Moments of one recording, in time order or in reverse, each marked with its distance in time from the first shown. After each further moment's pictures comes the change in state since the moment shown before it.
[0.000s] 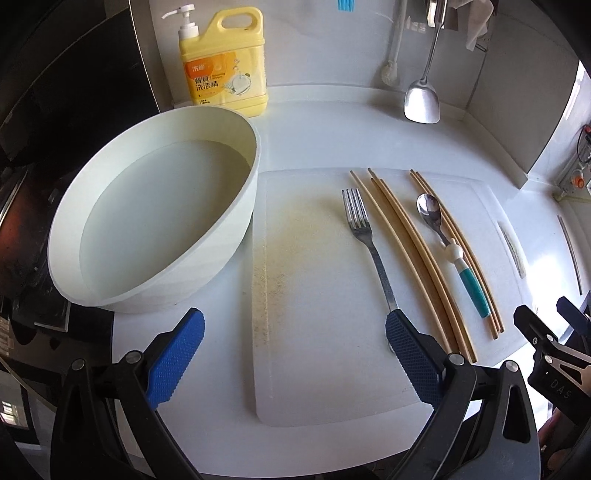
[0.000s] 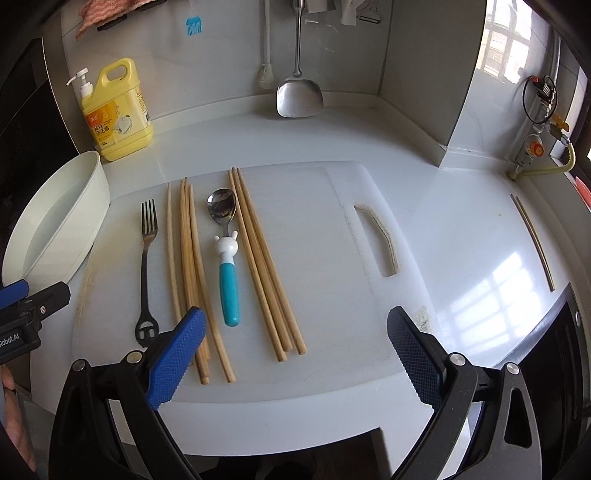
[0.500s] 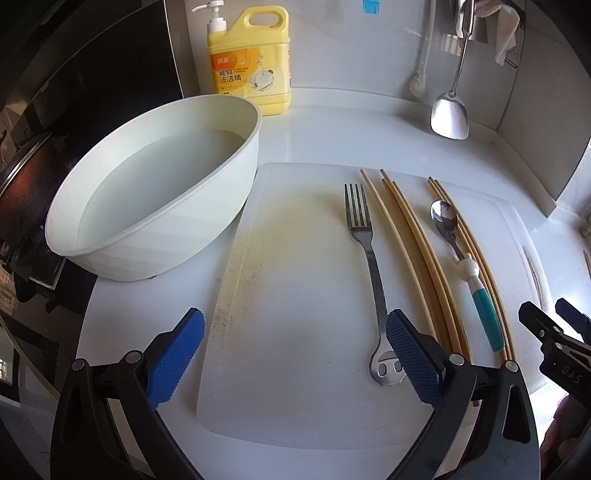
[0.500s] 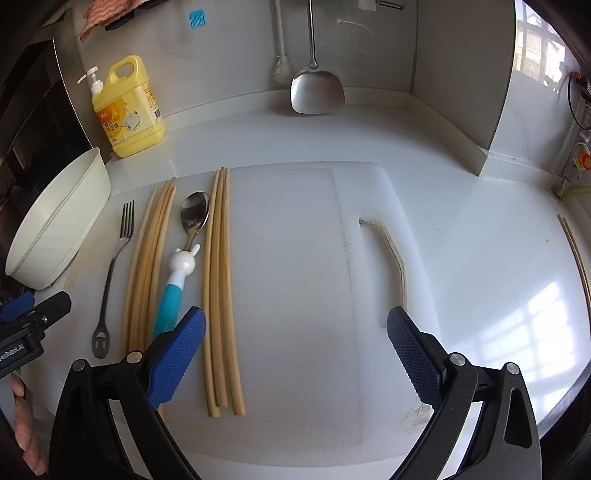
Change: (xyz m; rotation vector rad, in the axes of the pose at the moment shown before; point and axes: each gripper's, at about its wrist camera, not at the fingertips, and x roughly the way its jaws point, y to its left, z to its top) left arm 0.028 -0.031 -0.017 -0.137 -0.079 0.111; right arm 0.063 -0.041 0.015 -0.083 -0.025 0.151
